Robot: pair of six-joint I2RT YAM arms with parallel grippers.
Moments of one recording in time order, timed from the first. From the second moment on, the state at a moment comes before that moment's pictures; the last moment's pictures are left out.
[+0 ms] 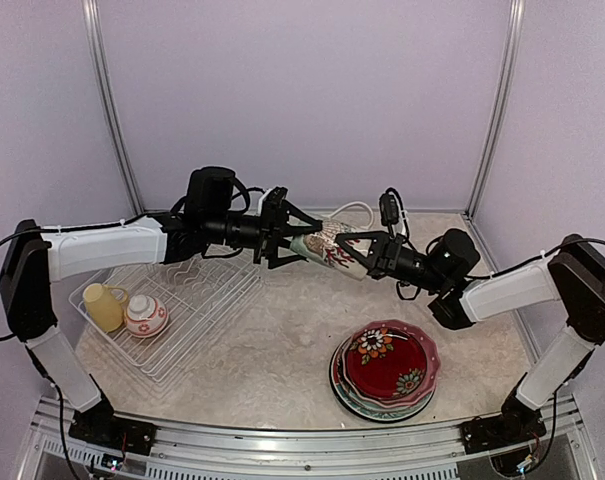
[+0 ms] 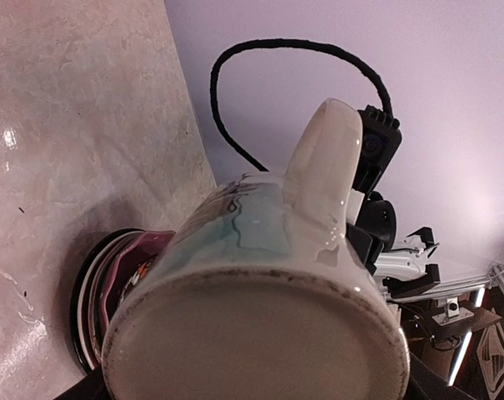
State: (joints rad) left arm -0.70 1.68 1.25 0.13 0.76 -1.06; right arm 0.68 1.61 0.67 1.30 -0.62 1.17
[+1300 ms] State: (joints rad) left arm -0.62 1.56 1.24 -0.25 0.59 -0.72; right arm 0.57 1.06 0.97 -0.78 0.13 0.47
